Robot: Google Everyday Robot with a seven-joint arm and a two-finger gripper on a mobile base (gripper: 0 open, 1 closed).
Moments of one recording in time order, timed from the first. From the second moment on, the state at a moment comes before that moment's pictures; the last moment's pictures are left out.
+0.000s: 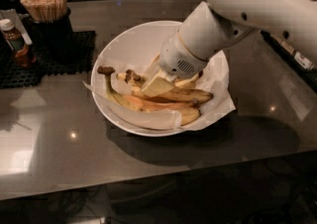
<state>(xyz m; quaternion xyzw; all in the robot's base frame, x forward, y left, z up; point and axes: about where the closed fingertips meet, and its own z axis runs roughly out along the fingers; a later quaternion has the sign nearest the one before) 0.497 0.019 0.886 -0.65 0.69 0.18 0.26</state>
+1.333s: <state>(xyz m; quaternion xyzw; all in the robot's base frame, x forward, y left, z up) 0.472 -0.009 1.020 -0.65 0.63 0.08 0.42</state>
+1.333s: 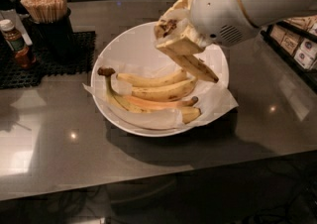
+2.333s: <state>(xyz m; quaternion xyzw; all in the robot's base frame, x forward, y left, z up) 0.389 0.008 1.108 -0.70 0.48 0.06 0.52</state>
